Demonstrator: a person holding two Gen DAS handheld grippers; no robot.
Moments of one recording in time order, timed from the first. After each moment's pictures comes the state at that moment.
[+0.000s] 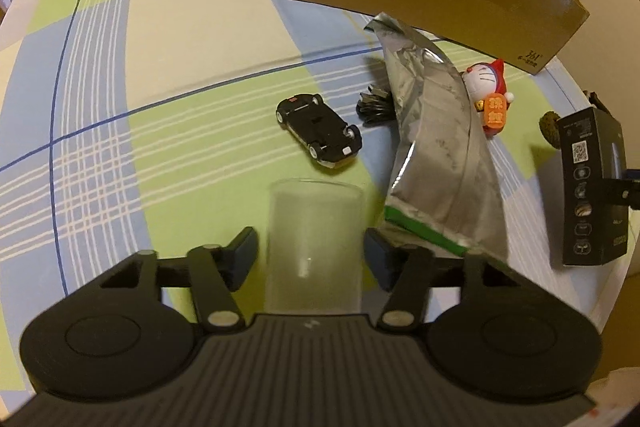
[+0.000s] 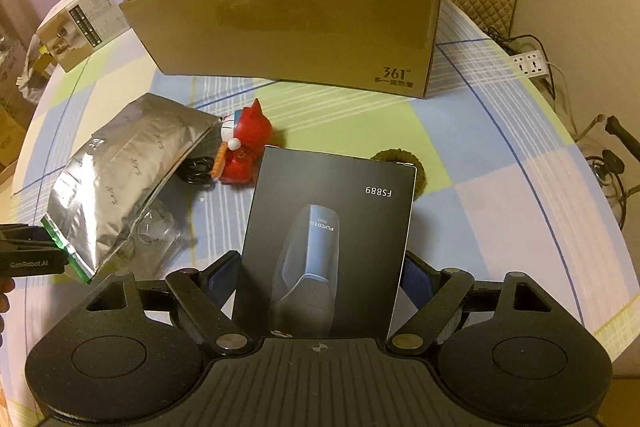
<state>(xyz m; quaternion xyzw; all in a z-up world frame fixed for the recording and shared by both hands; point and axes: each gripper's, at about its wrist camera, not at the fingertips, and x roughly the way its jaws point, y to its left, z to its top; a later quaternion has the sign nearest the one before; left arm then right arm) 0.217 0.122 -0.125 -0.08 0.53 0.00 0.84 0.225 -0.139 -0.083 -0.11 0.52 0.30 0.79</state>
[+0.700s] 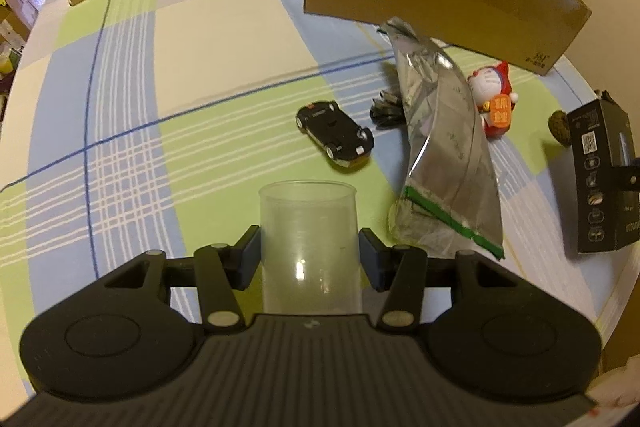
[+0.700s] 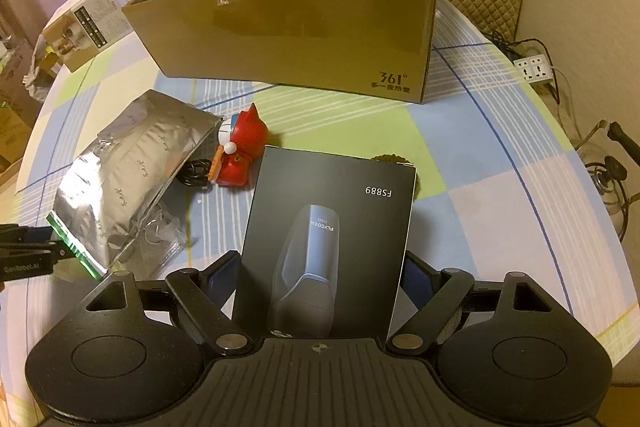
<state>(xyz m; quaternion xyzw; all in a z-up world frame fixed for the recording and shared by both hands) 0.203 0.120 -0.109 -0.06 0.52 0.03 0.85 0.232 -0.145 -0.081 -0.11 0.51 0.32 0.79</state>
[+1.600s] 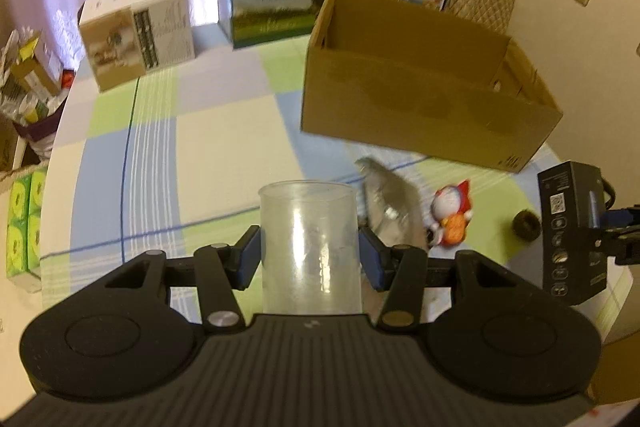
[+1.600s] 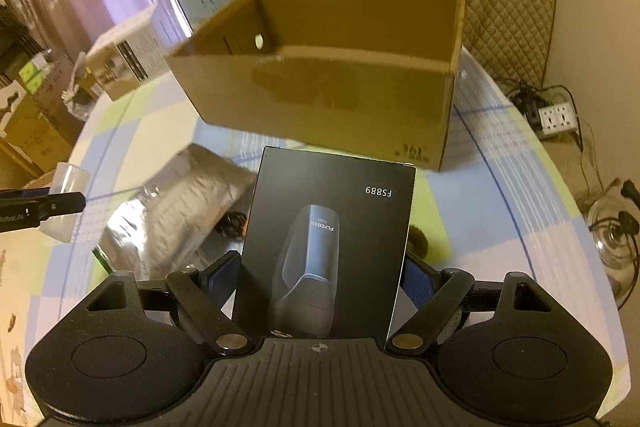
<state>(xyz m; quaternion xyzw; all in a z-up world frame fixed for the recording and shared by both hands) 0.217 0.104 -0.015 -0.06 0.43 0.05 0.90 0.245 -0.146 -0.038 -0.09 0.46 0.38 0.79</state>
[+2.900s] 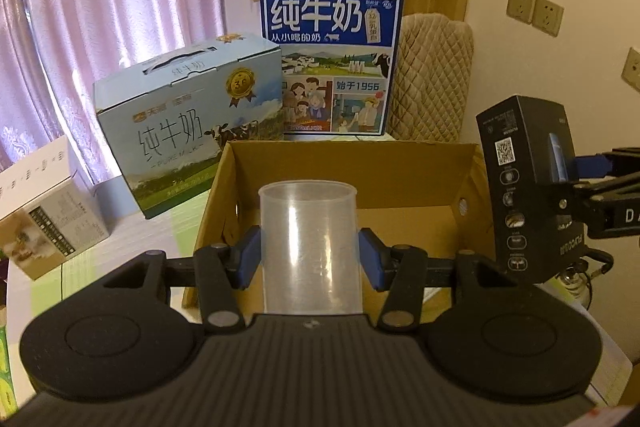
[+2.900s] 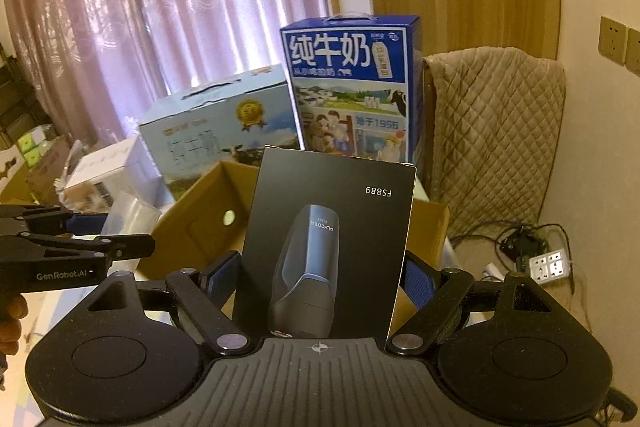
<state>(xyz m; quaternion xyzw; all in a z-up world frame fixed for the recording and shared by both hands) 0.418 0.030 0.042 0.01 0.36 0.00 0.93 0.403 -0.082 0.055 -0.07 0.34 0.41 0.85</state>
